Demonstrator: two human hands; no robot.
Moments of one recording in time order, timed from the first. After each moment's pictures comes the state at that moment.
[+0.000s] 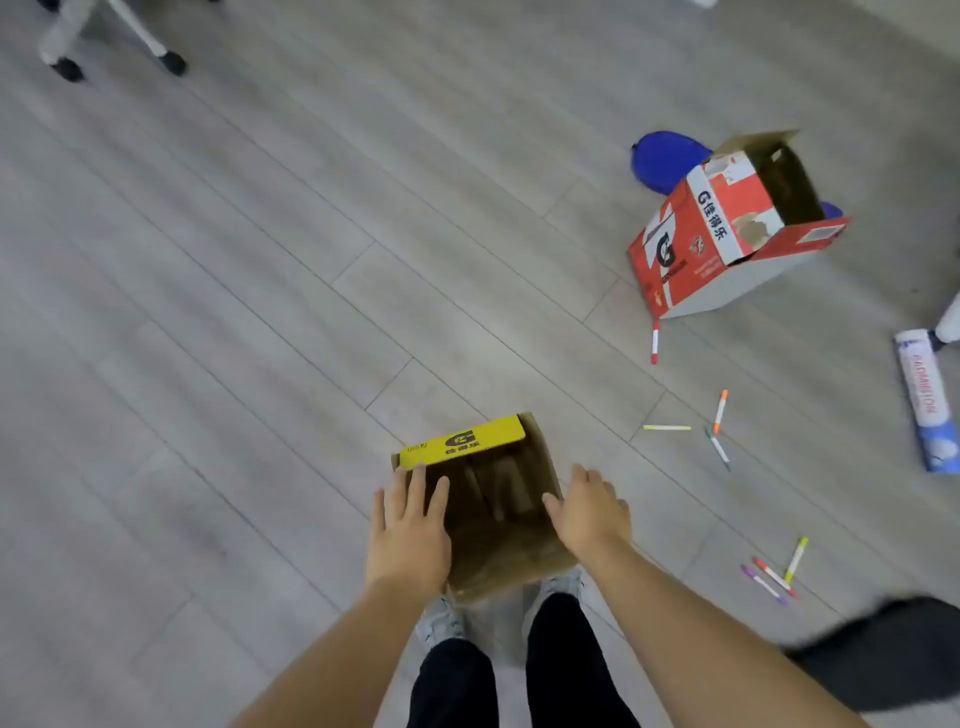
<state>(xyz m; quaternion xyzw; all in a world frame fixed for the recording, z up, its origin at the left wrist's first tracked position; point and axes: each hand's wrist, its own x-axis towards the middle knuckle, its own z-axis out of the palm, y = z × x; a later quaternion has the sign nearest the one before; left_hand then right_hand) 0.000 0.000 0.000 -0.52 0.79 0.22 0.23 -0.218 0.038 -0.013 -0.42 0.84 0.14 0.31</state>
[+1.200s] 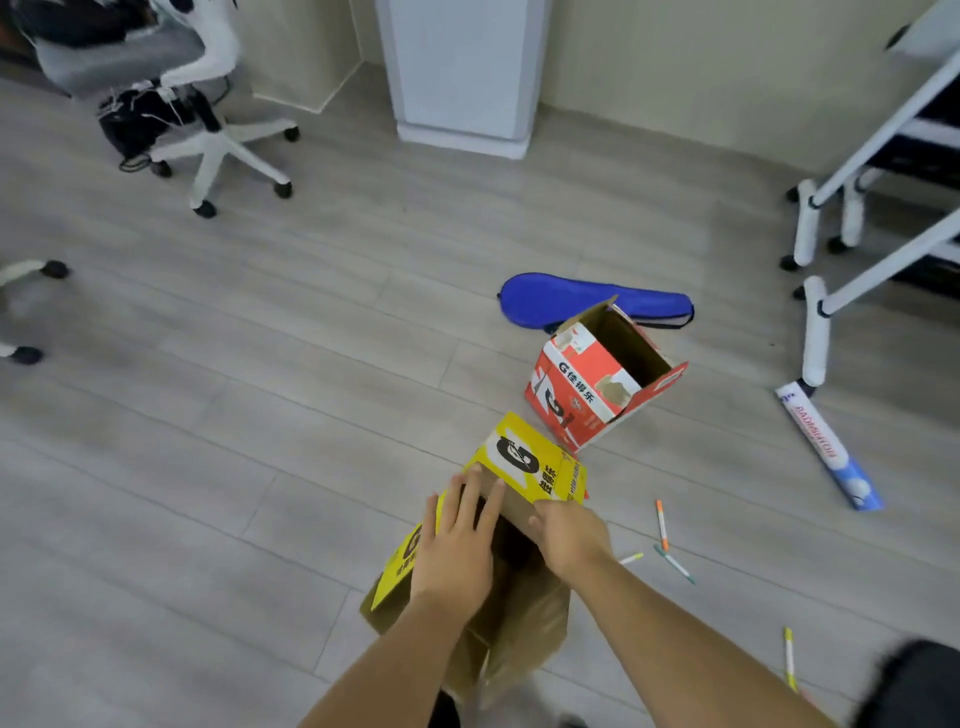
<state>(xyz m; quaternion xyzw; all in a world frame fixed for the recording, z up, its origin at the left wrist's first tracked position) -0.303 -0.261 0.068 -0.33 0.92 0.14 0.14 -0.454 -0.185 0.076 -0.40 0.86 0.03 0.30</state>
